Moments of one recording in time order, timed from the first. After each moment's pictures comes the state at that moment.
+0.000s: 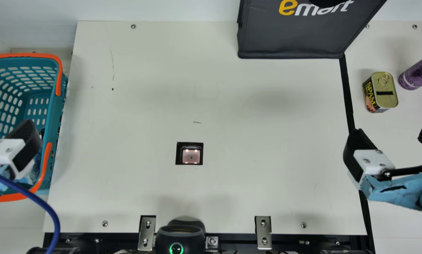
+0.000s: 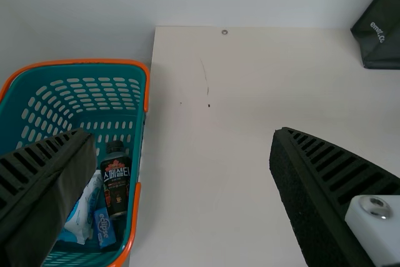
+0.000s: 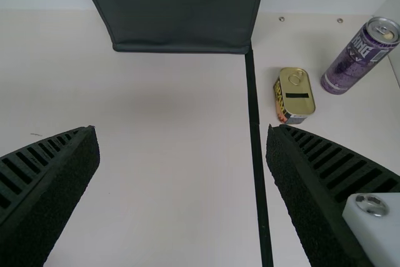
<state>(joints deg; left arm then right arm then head) -1.5 43.3 -68.9 -1.5 69.5 0.0 0.7 42.6 -69.7 -0.8 69.6 0.0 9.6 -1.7</state>
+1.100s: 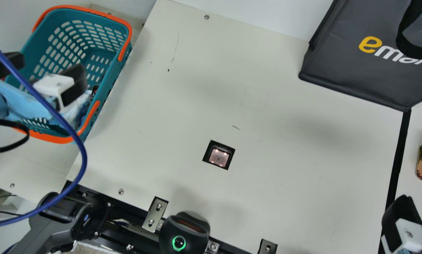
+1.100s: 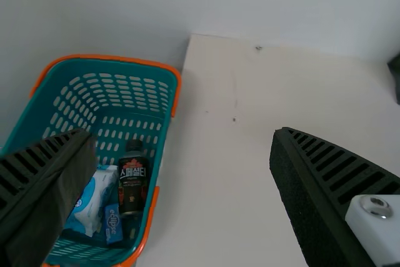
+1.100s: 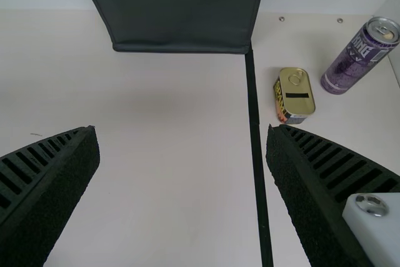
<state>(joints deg) 4.8 44.3 -69.3 1.8 67.1 -5.7 0.7 42.6 -69.7 -0.8 69.6 0.0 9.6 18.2</state>
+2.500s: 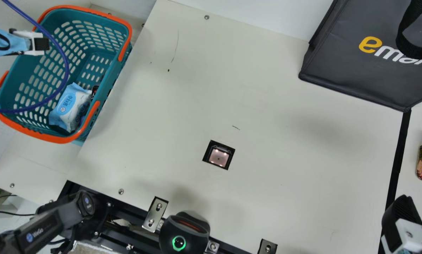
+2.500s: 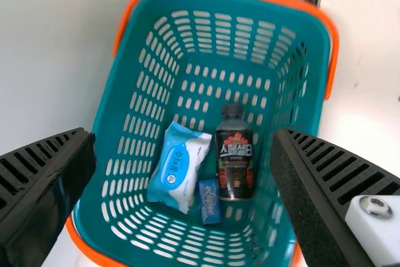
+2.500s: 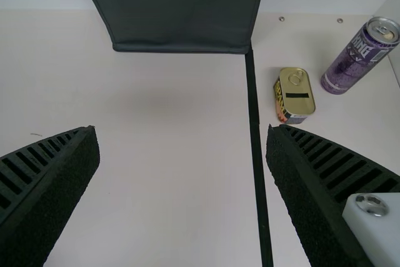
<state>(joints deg) 41.1 77.6 -74.0 -14.2 60.9 35.6 0.7 42.6 -69.7 -0.8 69.6 0.0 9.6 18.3</state>
